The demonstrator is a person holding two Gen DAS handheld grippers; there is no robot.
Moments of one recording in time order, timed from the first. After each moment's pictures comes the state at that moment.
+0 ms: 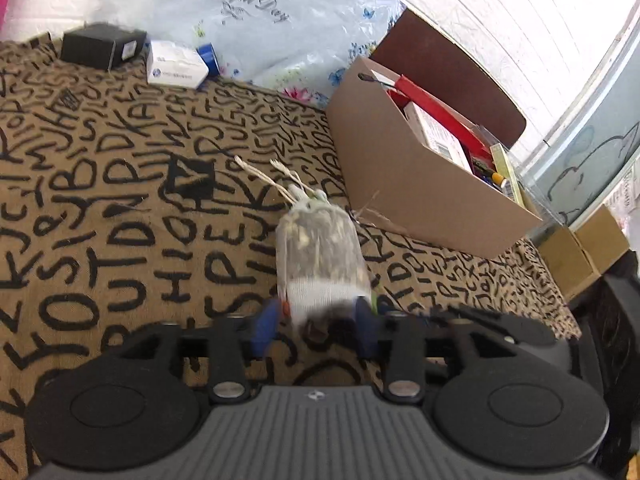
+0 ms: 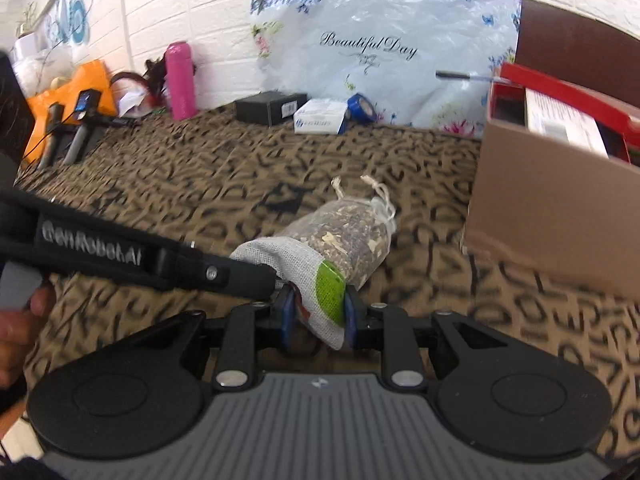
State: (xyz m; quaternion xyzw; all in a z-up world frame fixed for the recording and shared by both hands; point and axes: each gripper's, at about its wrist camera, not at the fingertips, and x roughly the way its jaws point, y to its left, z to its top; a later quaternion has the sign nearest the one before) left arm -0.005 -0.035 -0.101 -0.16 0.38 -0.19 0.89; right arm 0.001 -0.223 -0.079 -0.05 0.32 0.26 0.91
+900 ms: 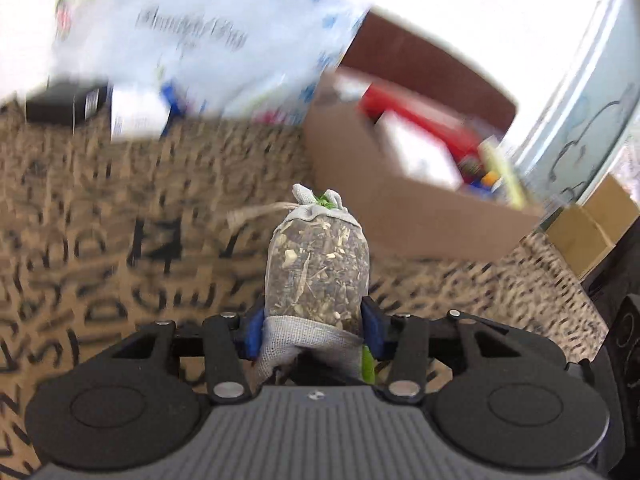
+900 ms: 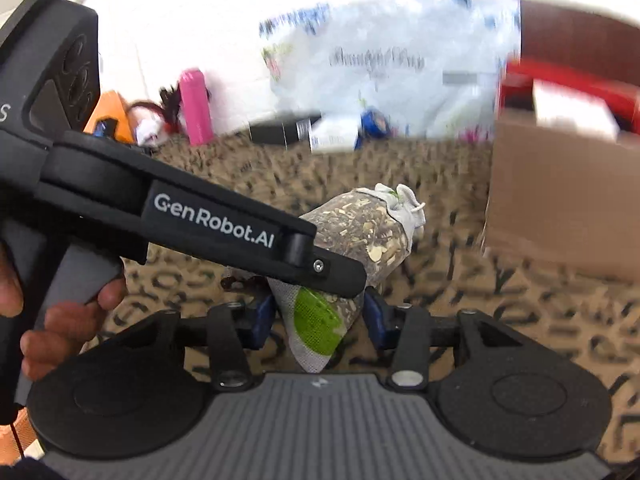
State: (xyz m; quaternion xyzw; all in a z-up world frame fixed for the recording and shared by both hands) left arm 0.013 -0.067 -0.064 -0.10 0.35 -0.21 0.91; right arm -0.003 -0.229 -0.067 -0.01 0.25 0.28 0.92
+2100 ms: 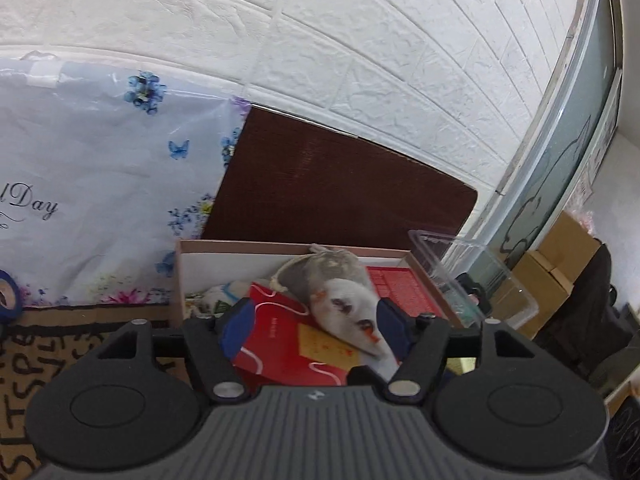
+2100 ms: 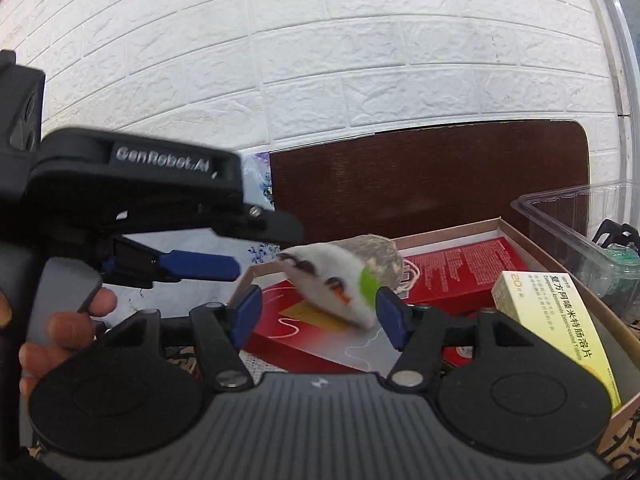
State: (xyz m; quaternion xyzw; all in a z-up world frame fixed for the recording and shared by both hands) left arm 0.223 -0.189 0.013 -0.11 0.28 -0.30 0.90; right arm 0.153 -0.351 0.002 0.09 0.13 0.03 0.99
